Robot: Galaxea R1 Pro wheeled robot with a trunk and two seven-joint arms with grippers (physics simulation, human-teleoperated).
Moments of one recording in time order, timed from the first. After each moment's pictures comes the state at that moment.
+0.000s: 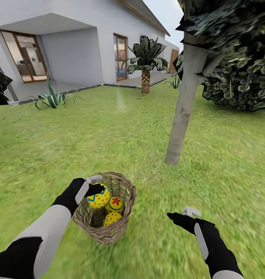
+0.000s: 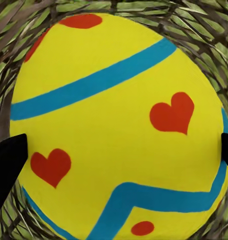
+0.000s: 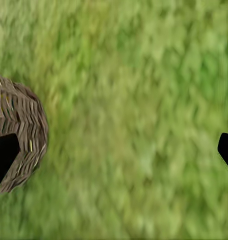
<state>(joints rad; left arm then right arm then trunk) -0.92 -0.03 0.04 -0.53 0.25 0.69 0.12 -0.44 0.05 -0.29 -0.98 -0.06 0.62 0.21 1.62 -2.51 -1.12</state>
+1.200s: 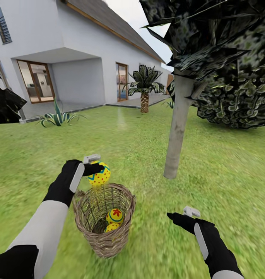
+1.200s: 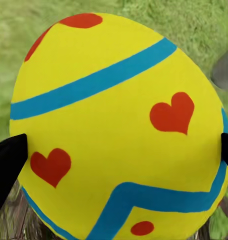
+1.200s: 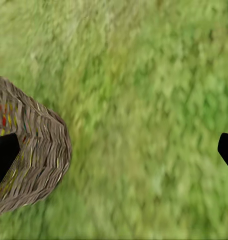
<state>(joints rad) -0.91 -0.03 0.04 -0.95 0.25 0.89 0.12 -0.44 0.05 -0.29 -0.98 -0.06 0.62 0.21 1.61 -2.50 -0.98</state>
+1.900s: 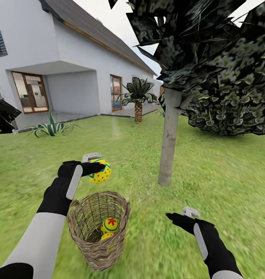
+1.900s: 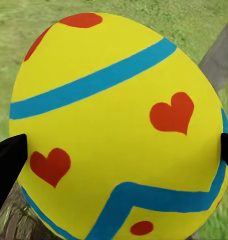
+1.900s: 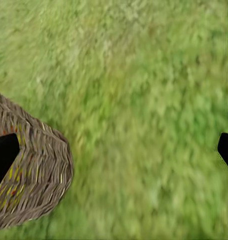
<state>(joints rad) -0.81 -0.04 0.00 -1.21 0.25 0.96 0.12 -0.44 0.06 -0.29 -0.97 -0.07 0.62 0.21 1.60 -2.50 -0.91</state>
